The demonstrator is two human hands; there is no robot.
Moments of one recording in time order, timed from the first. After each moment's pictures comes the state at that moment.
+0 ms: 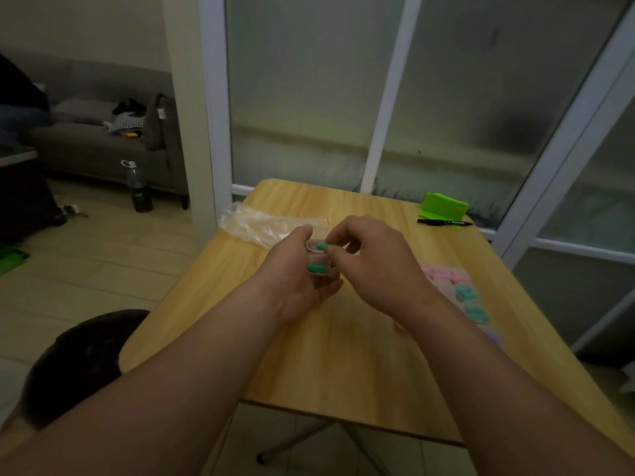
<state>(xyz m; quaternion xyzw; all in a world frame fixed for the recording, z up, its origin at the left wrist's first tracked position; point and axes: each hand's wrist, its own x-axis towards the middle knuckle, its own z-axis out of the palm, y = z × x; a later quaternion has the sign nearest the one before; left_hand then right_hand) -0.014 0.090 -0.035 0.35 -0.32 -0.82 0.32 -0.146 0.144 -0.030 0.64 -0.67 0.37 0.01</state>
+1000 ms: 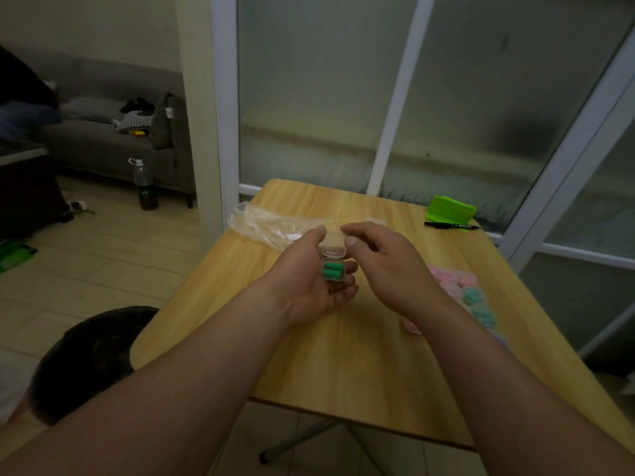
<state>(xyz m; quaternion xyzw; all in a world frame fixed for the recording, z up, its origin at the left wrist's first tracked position) -0.010 0.088 -0.038 0.33 -0.33 -0.84 0.28 -0.153 0.143 -0.036 0.59 -0.67 0.43 -0.12</state>
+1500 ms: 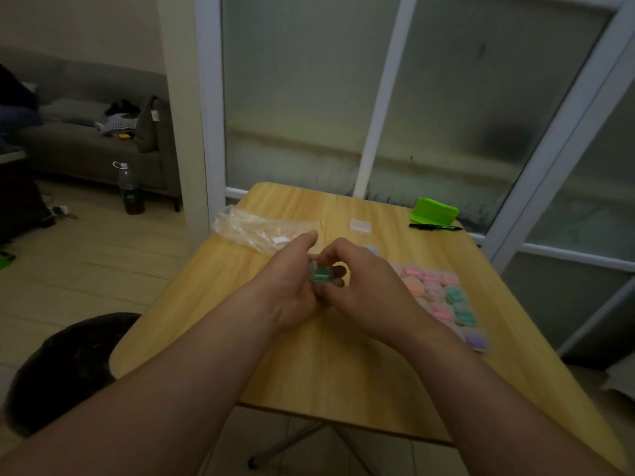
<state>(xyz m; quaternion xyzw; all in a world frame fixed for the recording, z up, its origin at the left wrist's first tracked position) -0.019 0.083 -0.046 0.33 -0.33 -0.85 0.26 -0.143 0.167 -0.042 0.66 -0.68 0.31 -0.07</state>
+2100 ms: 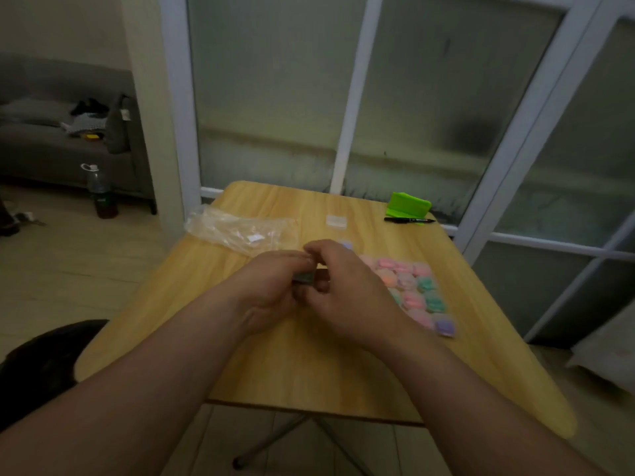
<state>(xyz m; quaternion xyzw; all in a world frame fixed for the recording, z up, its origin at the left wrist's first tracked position) -0.014 0.096 -0.050 0.30 -0.48 -0.78 0.27 -0.143 0.178 -0.052 0.66 -0.68 0.33 -0.03</state>
